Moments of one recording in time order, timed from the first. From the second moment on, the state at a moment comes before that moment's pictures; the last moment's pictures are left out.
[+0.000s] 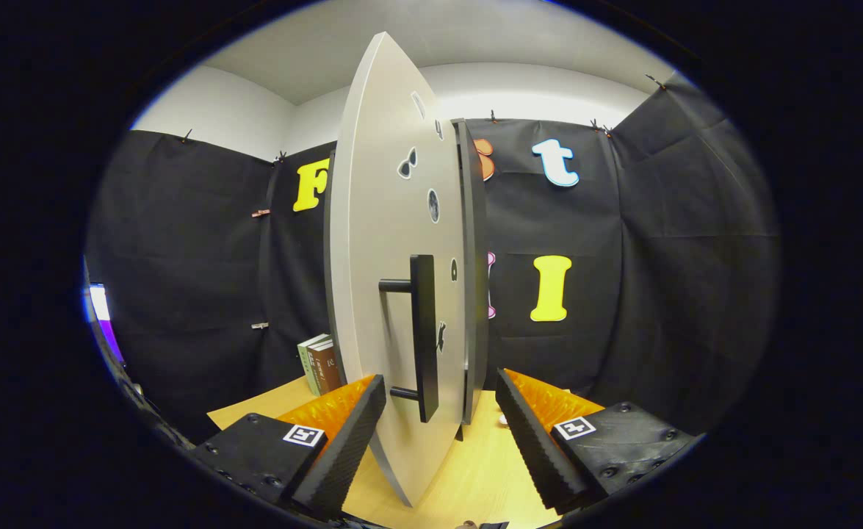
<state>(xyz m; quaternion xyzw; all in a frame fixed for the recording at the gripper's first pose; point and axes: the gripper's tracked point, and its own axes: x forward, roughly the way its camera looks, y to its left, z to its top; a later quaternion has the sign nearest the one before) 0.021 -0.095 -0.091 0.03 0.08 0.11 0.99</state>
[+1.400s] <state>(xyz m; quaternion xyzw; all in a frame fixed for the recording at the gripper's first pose) 0.101 0.069 -0.093 0.01 0.04 0.14 0.99</state>
